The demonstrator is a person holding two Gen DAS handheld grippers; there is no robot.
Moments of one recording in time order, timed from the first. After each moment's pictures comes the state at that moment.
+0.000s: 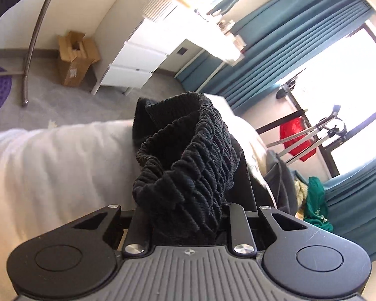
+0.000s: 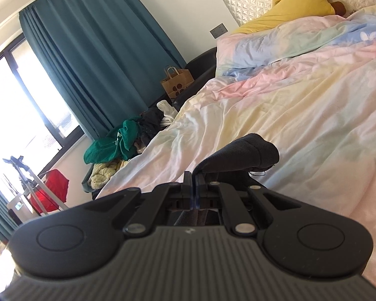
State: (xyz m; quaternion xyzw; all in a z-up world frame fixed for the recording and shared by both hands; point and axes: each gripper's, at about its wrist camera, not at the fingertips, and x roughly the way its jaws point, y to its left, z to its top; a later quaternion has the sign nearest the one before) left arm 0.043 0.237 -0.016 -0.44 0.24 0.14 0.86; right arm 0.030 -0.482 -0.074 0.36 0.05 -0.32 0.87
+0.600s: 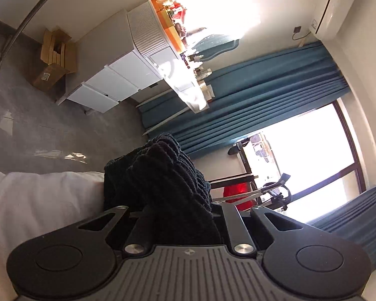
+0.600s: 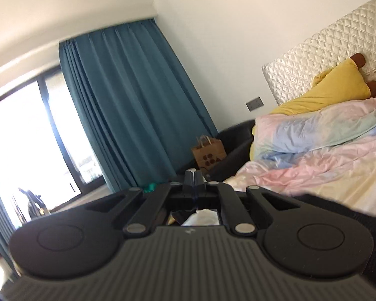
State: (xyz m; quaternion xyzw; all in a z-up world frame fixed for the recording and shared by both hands) left arm 0.038 0.339 -0.014 -0.55 0.12 0.09 0.82; right arm 0.094 -0.482 0.026 0.24 -0.04 -0.33 0.91
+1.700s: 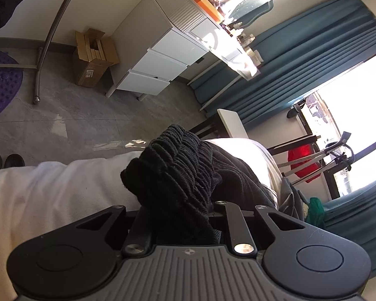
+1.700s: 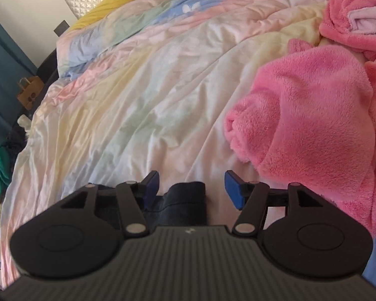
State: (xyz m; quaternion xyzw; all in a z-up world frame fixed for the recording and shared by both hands) left arm 0.037 0.350 -0.051 -0.47 0.25 0.16 0.83; right arm -0.095 -0.511 -0.115 0.47 0.18 -0.57 0.65
